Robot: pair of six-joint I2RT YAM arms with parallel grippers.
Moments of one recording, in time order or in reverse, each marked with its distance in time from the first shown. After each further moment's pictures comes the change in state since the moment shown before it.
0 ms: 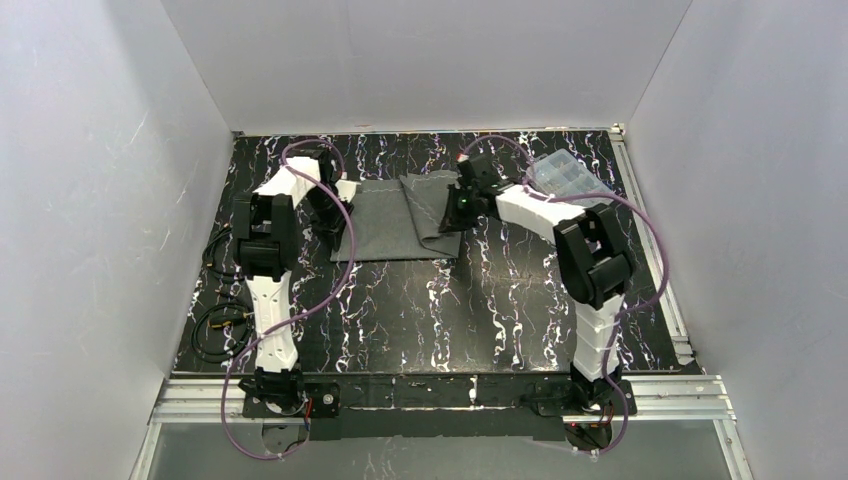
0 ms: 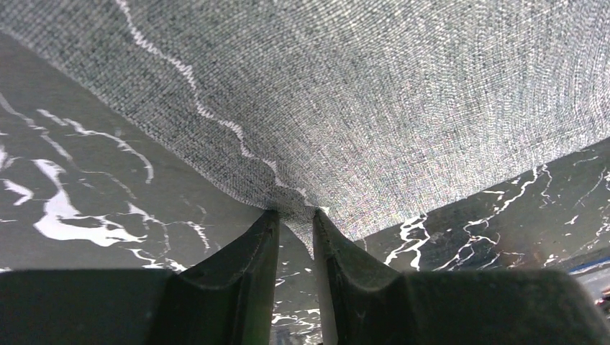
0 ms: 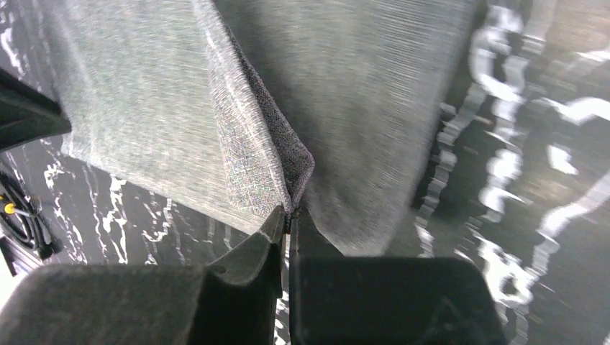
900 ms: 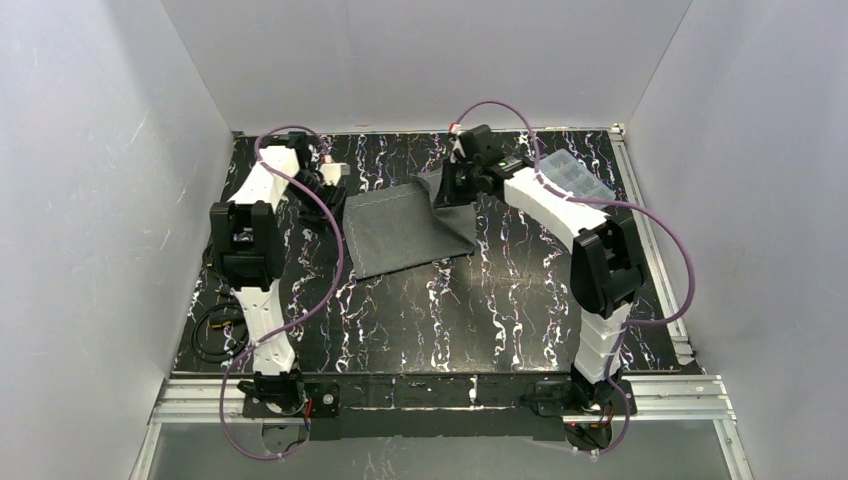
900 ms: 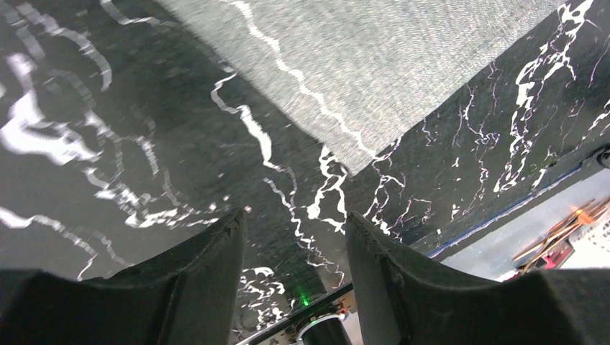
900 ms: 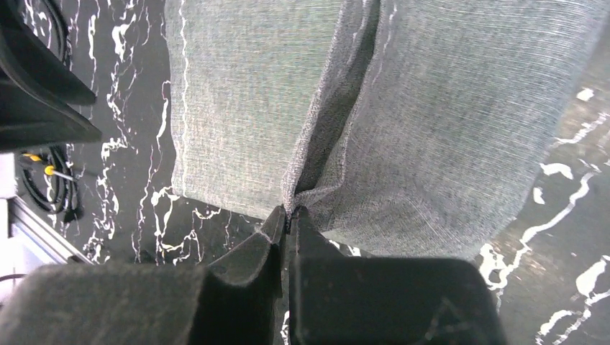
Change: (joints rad) left arm 0.033 -0.119 0.037 -0.146 0.202 -0.018; right arm -0.027 -0.122 0.125 -0.134 -0.039 -0.134
